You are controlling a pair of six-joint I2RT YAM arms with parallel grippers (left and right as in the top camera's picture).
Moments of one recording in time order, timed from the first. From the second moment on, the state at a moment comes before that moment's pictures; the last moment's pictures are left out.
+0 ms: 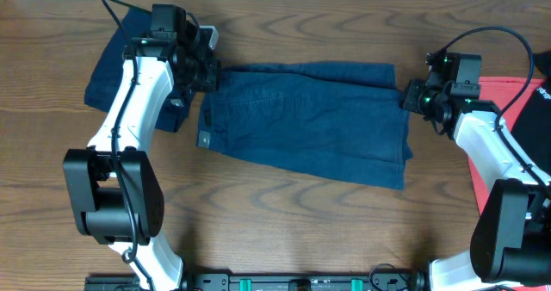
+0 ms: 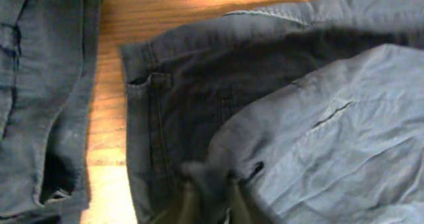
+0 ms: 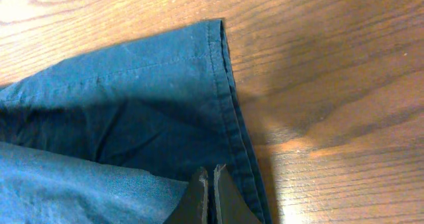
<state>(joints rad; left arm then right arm) -0.05 1.90 1.55 -0.84 0.33 0.04 -0.08 1.68 1.03 -0.29 -0.20 0.27</state>
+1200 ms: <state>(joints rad) -0.06 2.17 1.54 -0.50 0.26 0.06 -0.08 1.68 1.03 -0.30 -0.20 0.27</state>
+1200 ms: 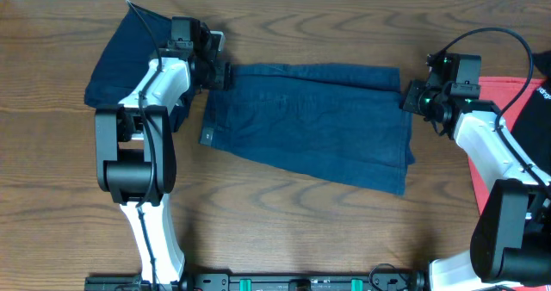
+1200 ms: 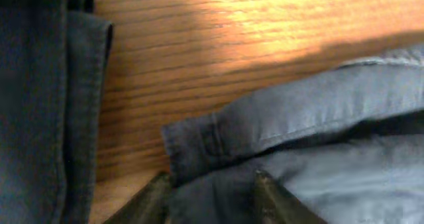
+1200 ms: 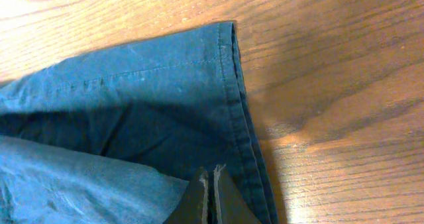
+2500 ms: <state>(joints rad) -0.06 1.52 1.54 -1.56 0.26 -0.04 -0.11 1.11 1.03 -1.05 -0.19 0.26</state>
